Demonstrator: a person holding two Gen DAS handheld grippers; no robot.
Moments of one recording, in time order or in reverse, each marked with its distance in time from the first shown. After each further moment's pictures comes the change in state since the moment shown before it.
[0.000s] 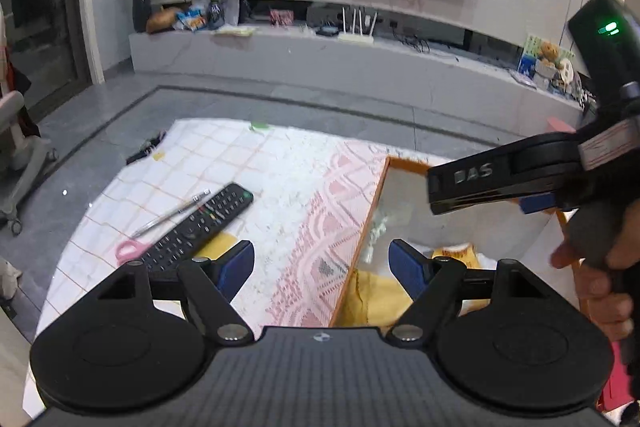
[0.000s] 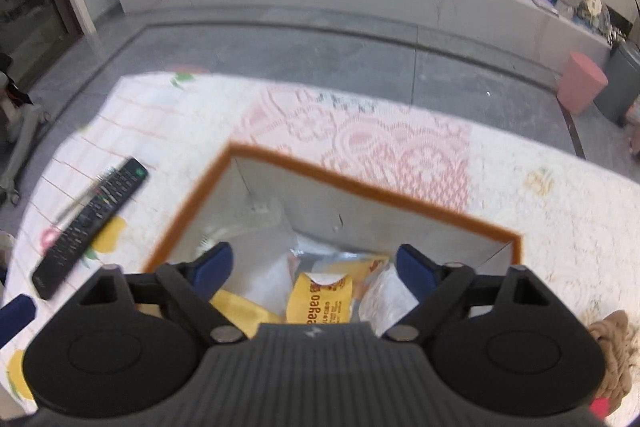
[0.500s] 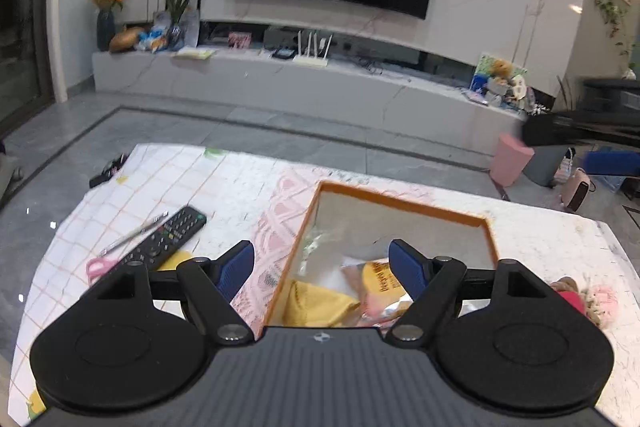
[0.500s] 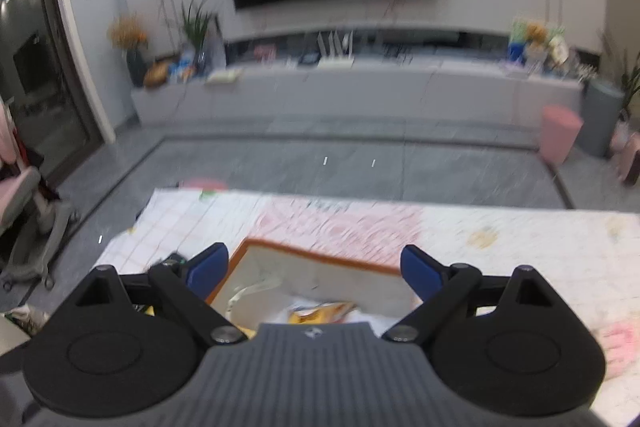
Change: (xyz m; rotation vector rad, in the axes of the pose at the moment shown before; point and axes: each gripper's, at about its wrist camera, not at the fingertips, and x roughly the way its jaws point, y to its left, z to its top) left arm -0.039 -0.020 0.002 0.029 -0.071 -0.143; right arm -0.162 -0.052 -0.036 0.104 -0.345 0.044
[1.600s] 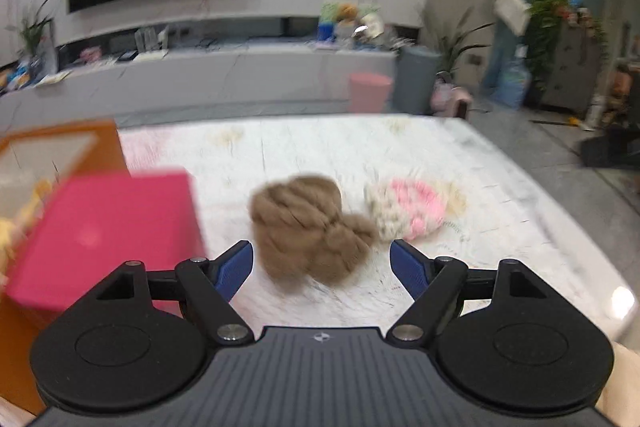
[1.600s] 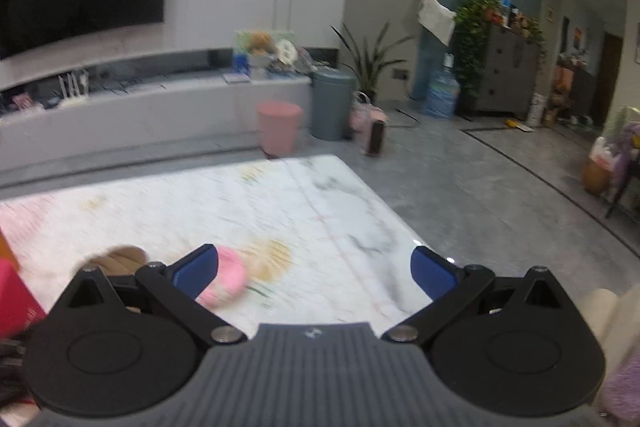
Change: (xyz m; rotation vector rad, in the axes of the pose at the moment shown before) left arm 0.041 -0.342 -0.157 0.228 0.050 -0.217; right arm -0.149 -0.329 -0.159 0.184 -0.091 -0.686
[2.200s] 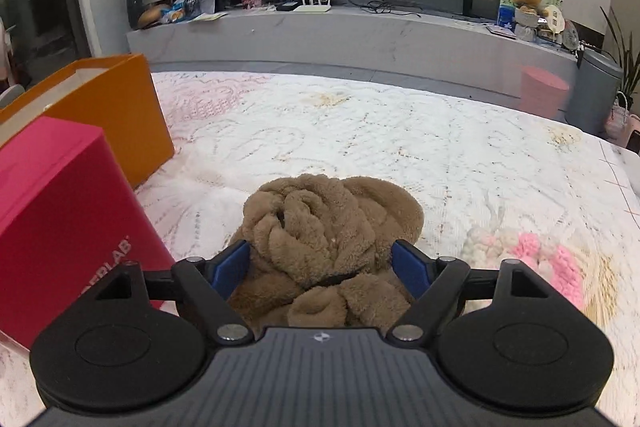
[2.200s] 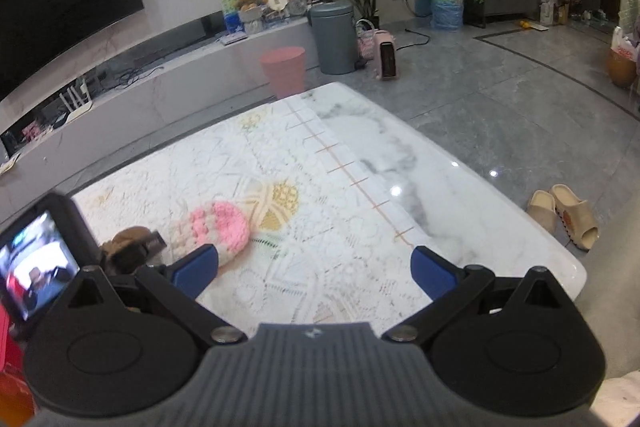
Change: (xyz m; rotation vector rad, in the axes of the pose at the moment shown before) left arm 0.136 -0.028 0.029 -0.272 0.089 0.501; right arm 0.045 -0.037 -0.031 0.222 0.188 0.141
